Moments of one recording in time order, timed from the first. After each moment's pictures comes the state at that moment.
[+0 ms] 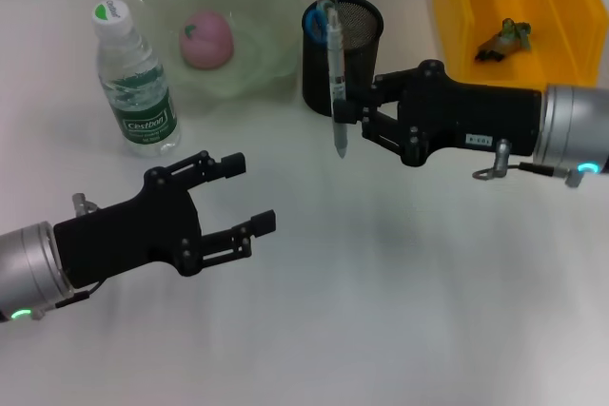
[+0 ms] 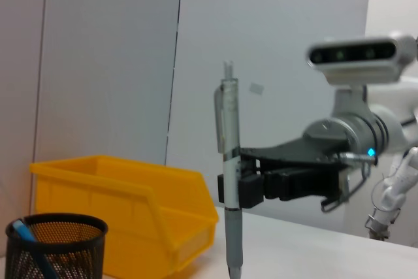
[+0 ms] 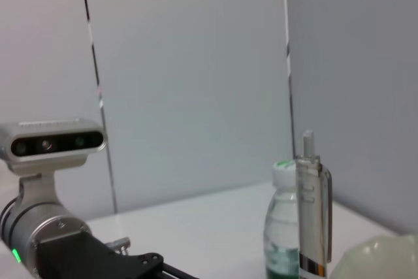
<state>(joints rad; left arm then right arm) -0.41 -2.07 0.75 0.33 1.75 1.65 -0.84 0.54 2.08 -1.11 -0.60 -1.52 -1.42 1.17</state>
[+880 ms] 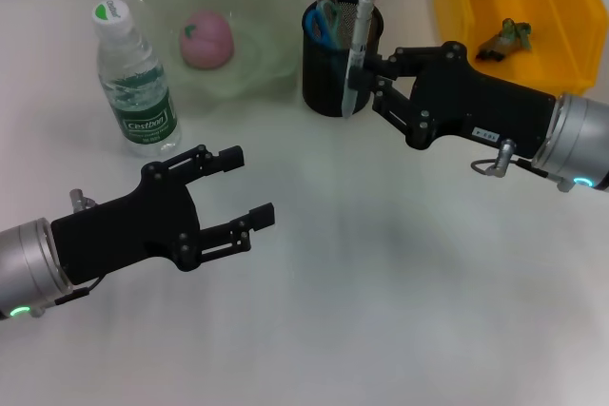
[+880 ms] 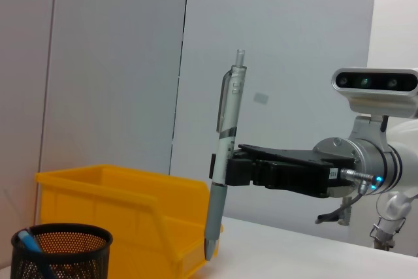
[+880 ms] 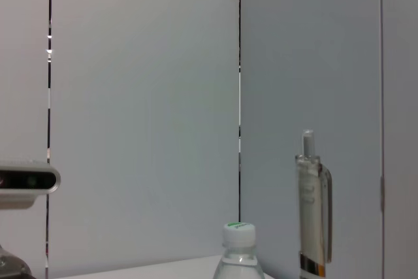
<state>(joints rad) -0.41 -2.07 0.75 0.33 1.73 1.66 -0.84 0.54 2.08 -1.10 -0.40 -1.29 -1.43 0.85</state>
